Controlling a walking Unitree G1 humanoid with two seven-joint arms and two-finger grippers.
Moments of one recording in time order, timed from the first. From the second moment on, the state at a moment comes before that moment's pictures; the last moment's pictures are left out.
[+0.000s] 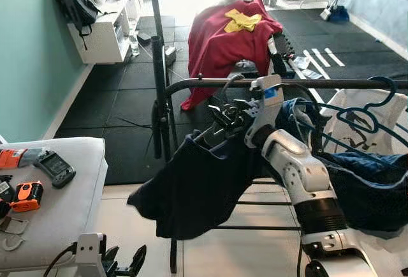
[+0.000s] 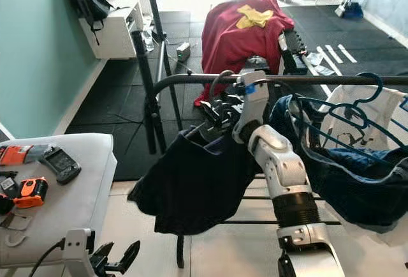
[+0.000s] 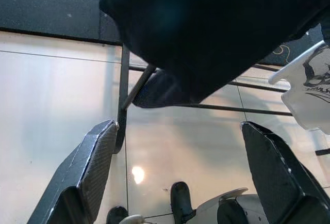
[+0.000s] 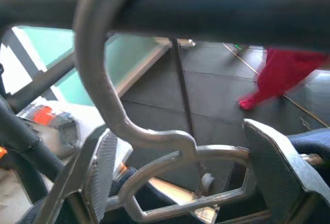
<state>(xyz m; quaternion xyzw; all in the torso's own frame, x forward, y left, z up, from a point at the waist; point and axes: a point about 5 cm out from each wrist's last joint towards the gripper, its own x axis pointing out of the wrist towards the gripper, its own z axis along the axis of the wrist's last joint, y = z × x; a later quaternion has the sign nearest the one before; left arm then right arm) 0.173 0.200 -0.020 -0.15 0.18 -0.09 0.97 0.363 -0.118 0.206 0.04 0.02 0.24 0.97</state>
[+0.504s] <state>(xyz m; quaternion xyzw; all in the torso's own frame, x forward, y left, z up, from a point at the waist) 0.172 0.201 -0.023 -0.15 0.18 -0.09 0.97 0.367 -0.130 0.205 -0.05 0.09 0.16 0.98</state>
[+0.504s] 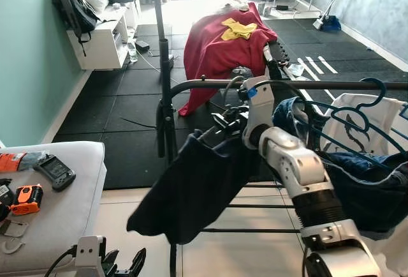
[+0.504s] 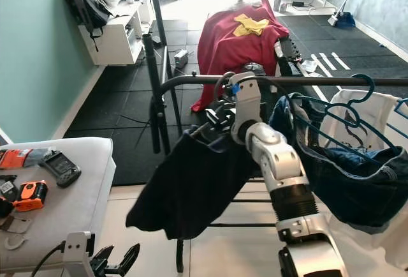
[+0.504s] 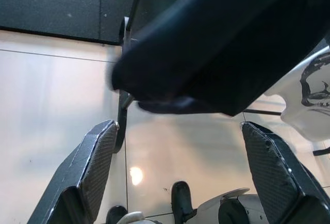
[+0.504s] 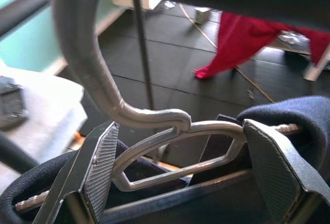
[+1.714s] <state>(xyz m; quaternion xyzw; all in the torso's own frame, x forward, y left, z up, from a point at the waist) 0.170 0.201 -0.026 -0.15 0.18 -0.09 0.97 0.346 -0.139 0.211 -0.10 0.07 0.16 0.98</state>
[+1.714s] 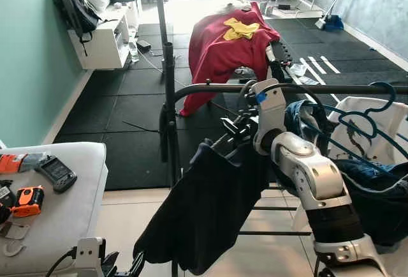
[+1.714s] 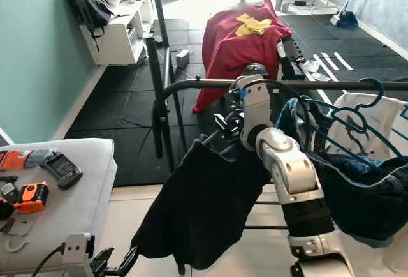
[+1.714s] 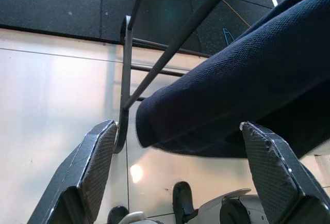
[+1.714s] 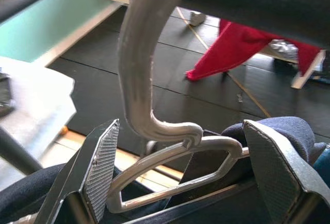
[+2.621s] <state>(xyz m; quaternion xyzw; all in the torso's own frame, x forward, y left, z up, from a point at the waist) 0.173 0.200 -0.021 -0.15 0.17 -0.09 0.97 0.334 -0.137 0.206 -0.16 0.10 0.13 0.97</state>
